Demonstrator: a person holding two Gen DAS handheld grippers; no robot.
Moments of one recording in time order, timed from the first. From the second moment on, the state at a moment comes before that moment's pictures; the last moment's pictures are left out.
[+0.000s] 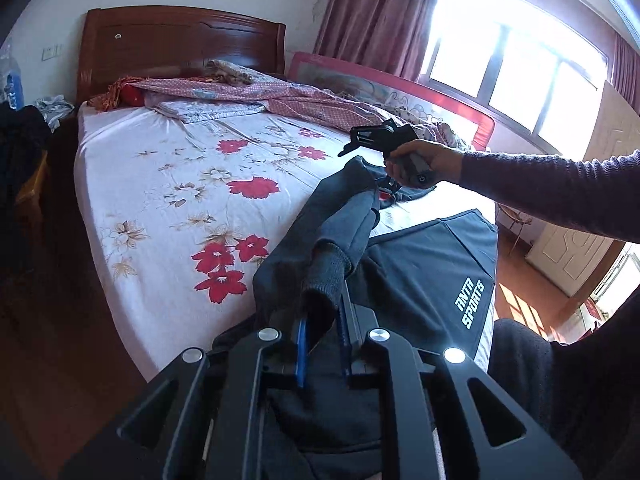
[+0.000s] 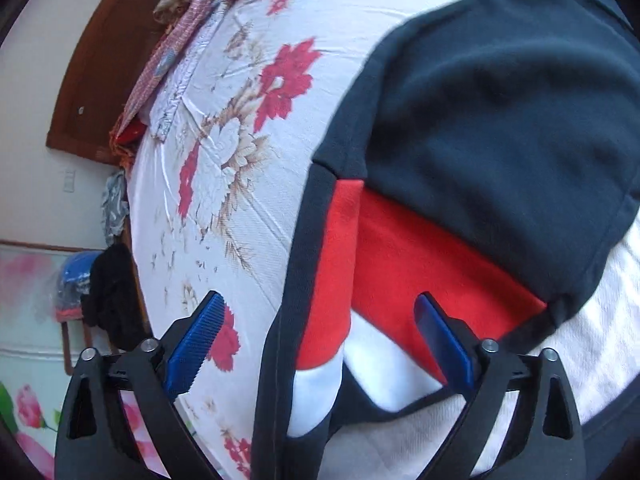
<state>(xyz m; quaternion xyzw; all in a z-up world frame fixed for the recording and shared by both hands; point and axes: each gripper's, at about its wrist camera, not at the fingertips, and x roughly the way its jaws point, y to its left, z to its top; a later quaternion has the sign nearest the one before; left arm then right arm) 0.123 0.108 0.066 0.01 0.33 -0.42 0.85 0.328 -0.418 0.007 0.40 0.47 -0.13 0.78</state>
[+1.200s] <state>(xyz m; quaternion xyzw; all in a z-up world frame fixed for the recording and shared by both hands) 0.039 0.180 0.000 -0.03 0.41 -0.21 0.89 -0.047 -0.366 -0.026 0.43 0.43 -0.04 0.79</state>
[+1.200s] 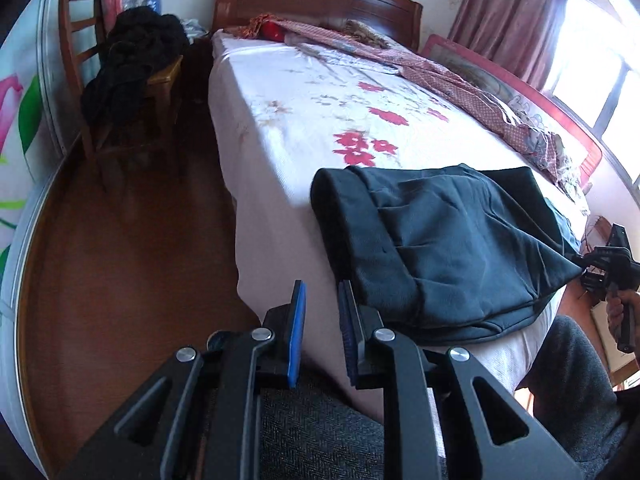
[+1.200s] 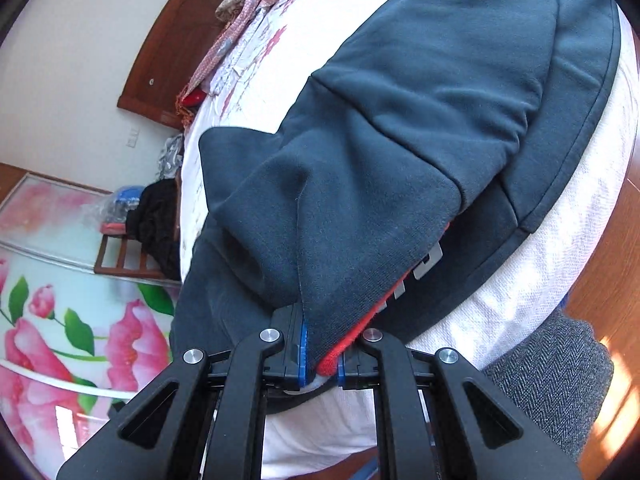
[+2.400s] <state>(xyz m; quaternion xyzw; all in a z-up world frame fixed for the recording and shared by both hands) 0.026 -0.014 -0.032 0.06 0.47 -0.37 0.80 -0.029 -0.651 -0.002 0.46 0.28 -0.33 0.78</state>
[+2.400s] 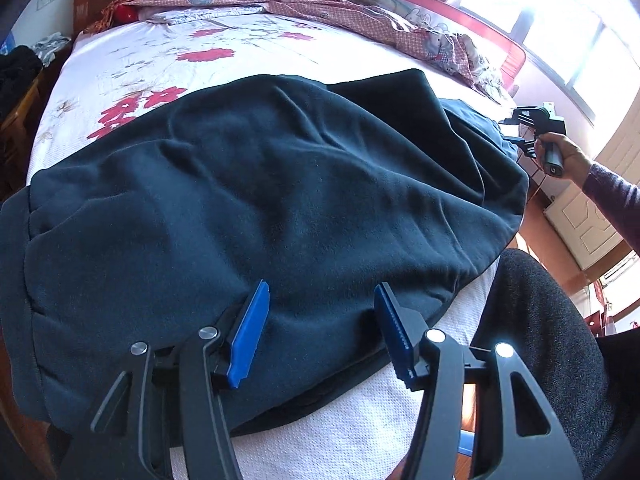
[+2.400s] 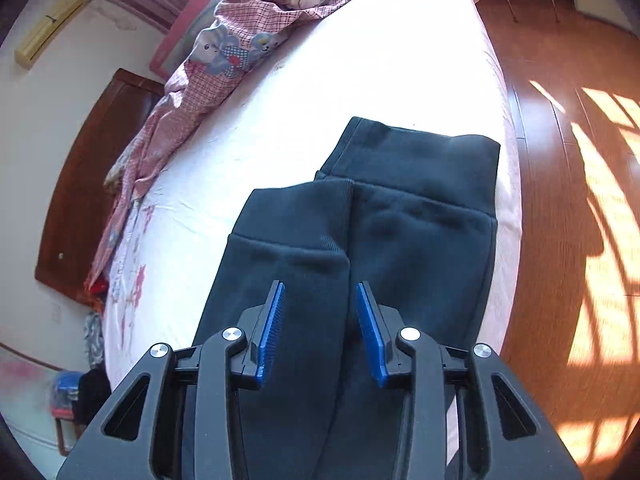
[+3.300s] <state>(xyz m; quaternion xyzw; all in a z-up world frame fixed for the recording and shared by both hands) 0.021 -0.028 -0.030 0.09 0.47 -0.37 0.80 -0.107 -0.696 -0.022 0.43 0.24 -0.39 0.78</state>
